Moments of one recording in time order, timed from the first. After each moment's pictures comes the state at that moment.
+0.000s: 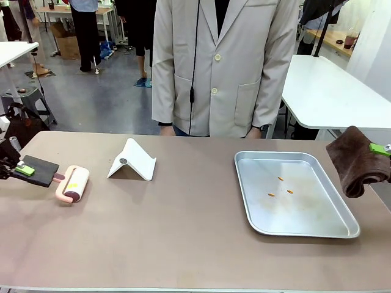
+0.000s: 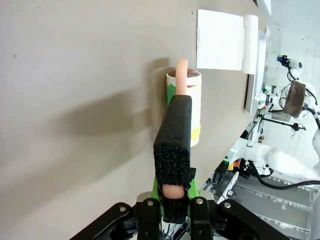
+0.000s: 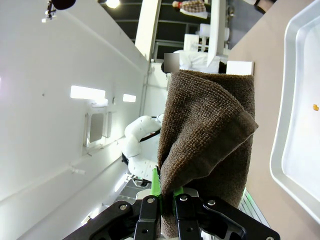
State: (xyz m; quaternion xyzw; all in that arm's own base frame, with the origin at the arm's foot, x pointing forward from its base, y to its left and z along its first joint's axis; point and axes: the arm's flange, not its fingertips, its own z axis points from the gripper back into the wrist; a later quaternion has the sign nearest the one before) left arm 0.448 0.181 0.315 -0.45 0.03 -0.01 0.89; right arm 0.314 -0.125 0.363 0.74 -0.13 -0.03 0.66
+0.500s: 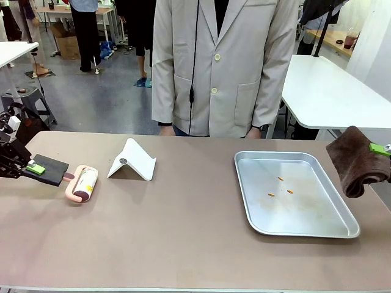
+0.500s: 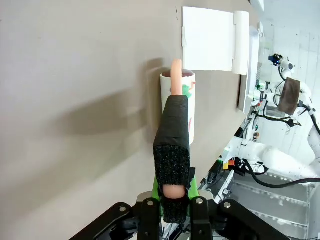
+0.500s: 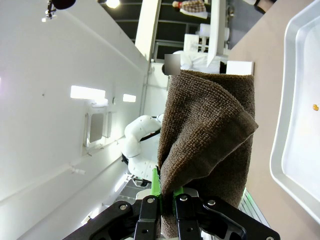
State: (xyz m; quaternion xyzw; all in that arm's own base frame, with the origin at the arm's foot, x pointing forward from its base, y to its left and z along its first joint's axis) left arm 0.453 0.162 0.315 -0.47 0.03 -0.02 0.88; right arm 0.314 -0.125 0.363 0.74 -0.13 -0.03 0.66
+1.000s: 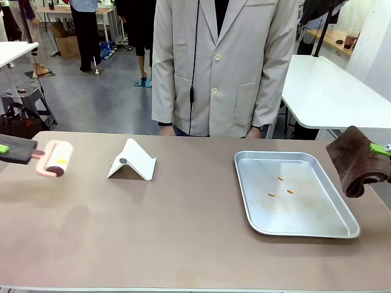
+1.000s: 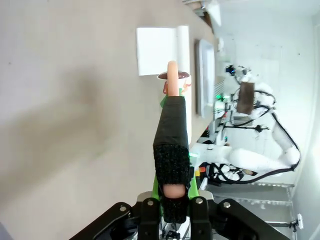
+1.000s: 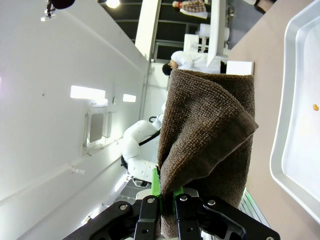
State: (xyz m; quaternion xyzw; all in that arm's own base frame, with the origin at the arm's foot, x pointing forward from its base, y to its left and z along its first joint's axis) left arm 0.415 0.233 0.368 -0.55 -0.04 -0.01 0.83; right arm 0.314 -0.125 0.363 0.74 -0.13 -0.03 0.66
